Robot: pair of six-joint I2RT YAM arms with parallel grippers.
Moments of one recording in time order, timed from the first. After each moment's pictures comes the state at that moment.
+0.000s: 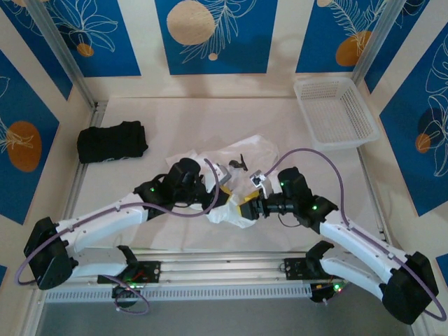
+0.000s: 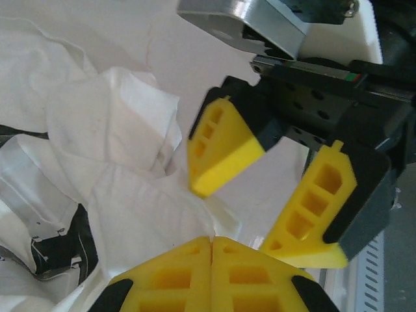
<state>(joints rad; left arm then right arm) -0.89 1.20 0.86 -0.23 0.38 -0.12 0.63 0.89 0.53 -0.25 -0.57 0.27</state>
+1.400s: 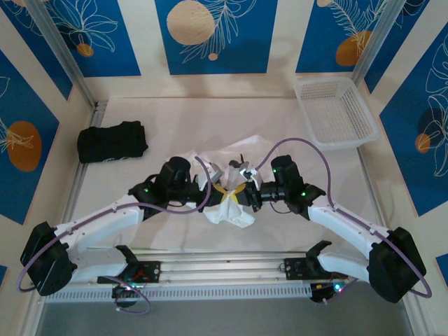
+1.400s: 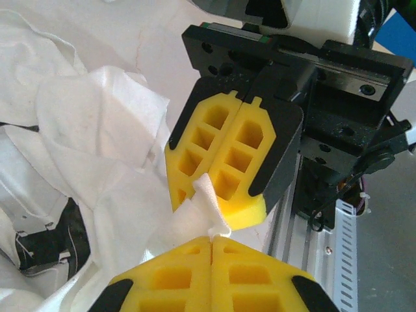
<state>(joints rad) -0.80 1.16 0.78 -0.15 0.52 -0.16 0.59 1.09 0.60 -0.08 -0.76 0.04</state>
